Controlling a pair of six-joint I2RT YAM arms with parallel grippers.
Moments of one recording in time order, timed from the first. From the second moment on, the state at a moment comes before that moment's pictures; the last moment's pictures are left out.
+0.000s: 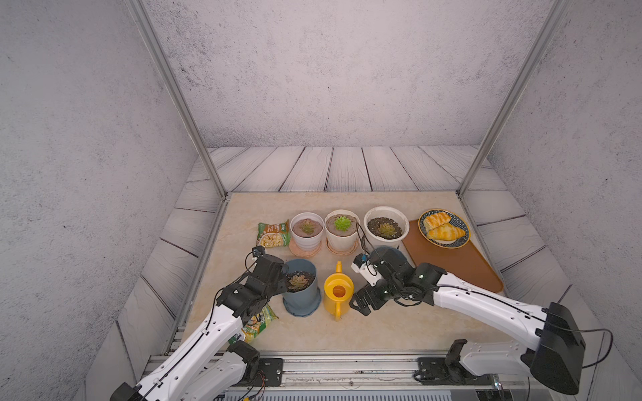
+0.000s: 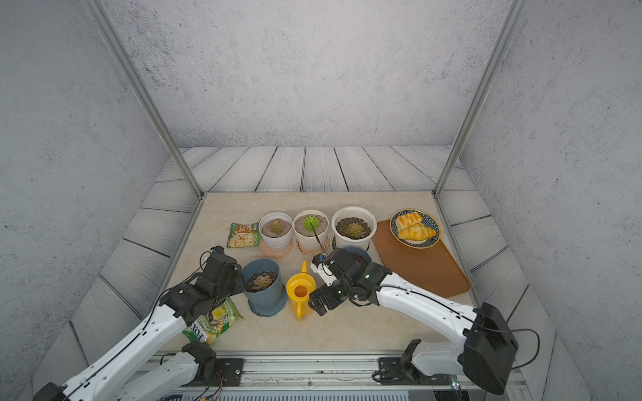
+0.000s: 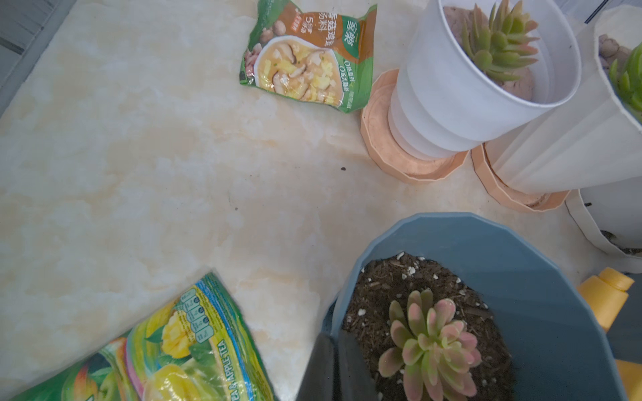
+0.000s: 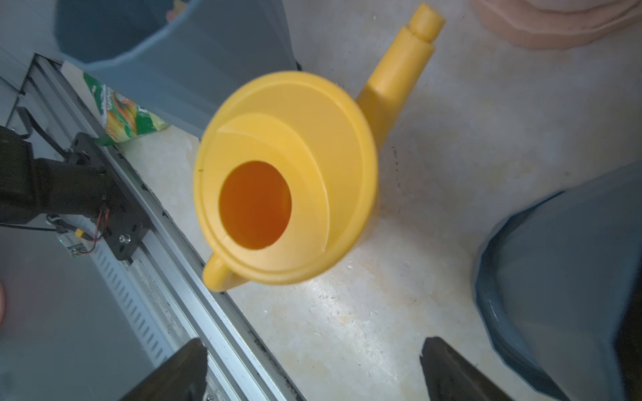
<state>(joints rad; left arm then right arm) -0.52 0.86 0.66 -0.69 -0.31 -0.68 0.89 1.22 0.94 -0.69 -0.23 0.27</state>
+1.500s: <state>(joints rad) -0.67 1.14 0.83 -0.50 -0.28 -0.65 0.89 0.72 0.87 -0.81 0.27 0.31</state>
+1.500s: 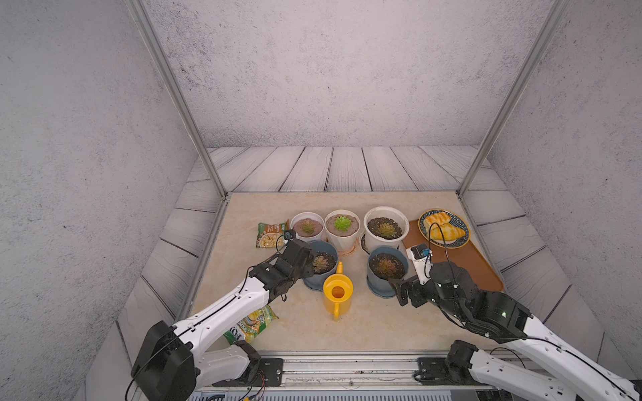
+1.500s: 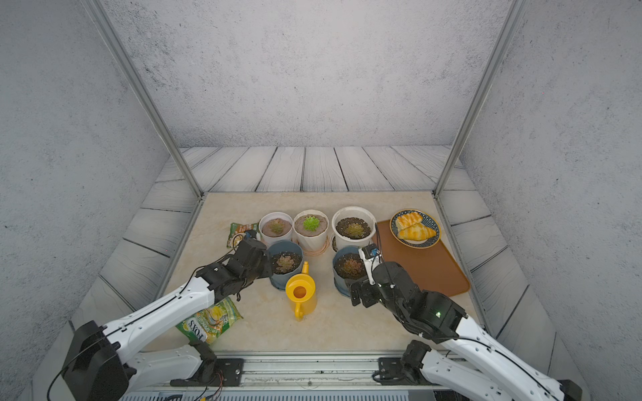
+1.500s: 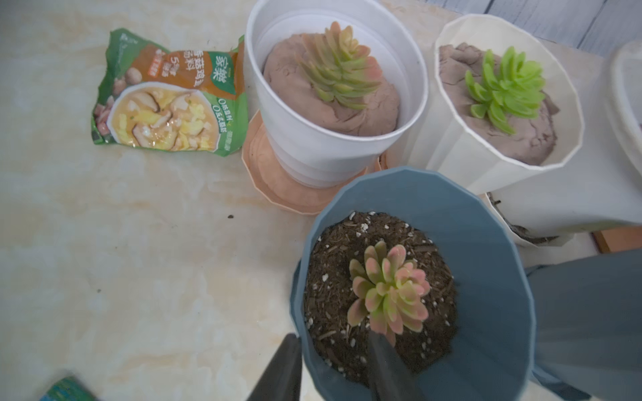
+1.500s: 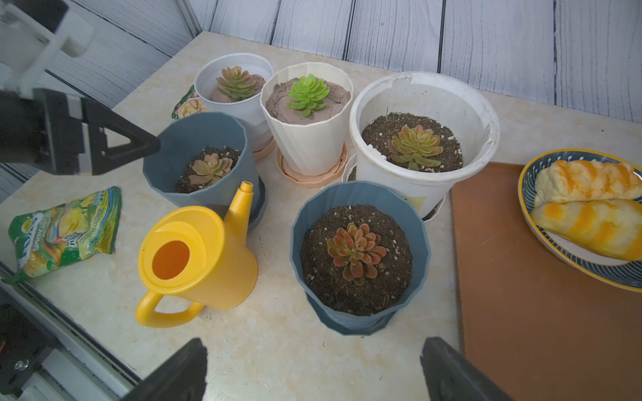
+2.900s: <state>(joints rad) -1.19 0.65 0.66 -0.74 -0.27 -0.65 0.40 1.03 0.71 -0.48 -0.11 0.52</state>
